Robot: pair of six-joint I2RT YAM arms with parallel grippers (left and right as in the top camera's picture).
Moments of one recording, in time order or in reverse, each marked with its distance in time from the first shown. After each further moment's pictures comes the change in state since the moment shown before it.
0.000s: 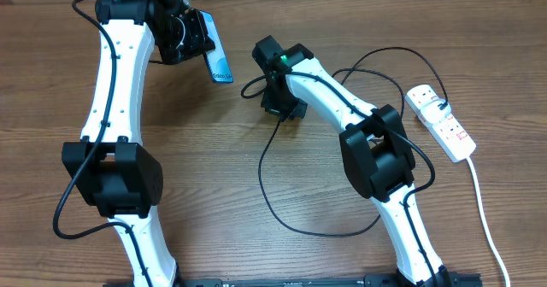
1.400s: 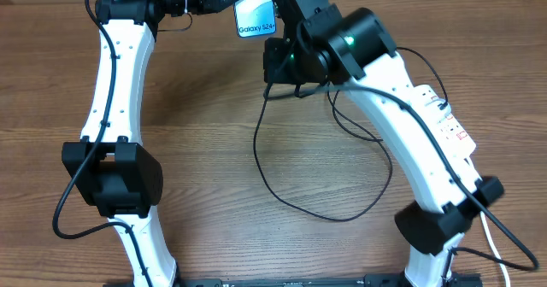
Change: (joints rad) left arm 0.000 0.000 0.000 0.578 0.739 0.034; right arm 0.046 -0.481 0.223 -0.219 -0.130 -0.295
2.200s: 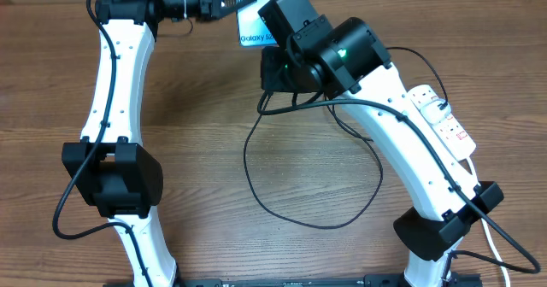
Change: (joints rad) left arm 0.000 0.000 0.002 -0.143 0.034 -0.009; right arm 0.043 -0.008 0.000 -0.059 0.146 0.101
